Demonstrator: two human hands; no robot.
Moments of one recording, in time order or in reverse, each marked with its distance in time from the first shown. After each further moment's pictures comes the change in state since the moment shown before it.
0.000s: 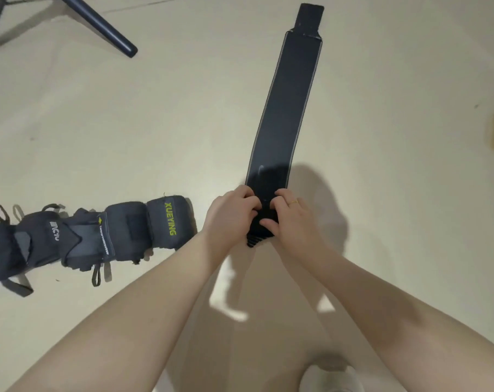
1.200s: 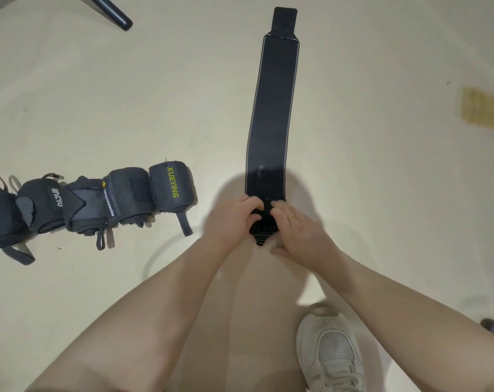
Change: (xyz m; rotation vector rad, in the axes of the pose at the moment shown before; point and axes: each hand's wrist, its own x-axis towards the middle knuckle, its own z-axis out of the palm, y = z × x) left_hand -0.068 0.006 0.031 -0.165 -0.014 0.031; right_hand -0.081 0.013 0.024 -0.282 -0.095 -0.279
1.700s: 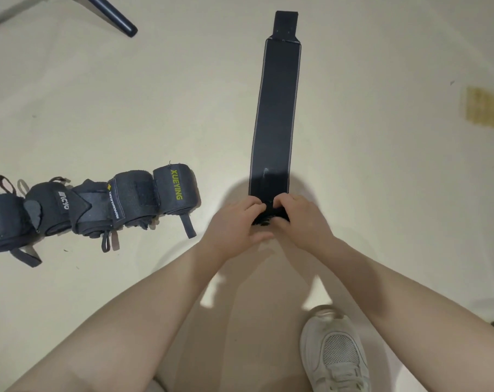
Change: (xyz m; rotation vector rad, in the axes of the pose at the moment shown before) left_hand -0.005 -0.010 0.001 0.135 0.025 0.224; right_hand 0.023 -0.002 -0.024 0.409 0.103 0.268
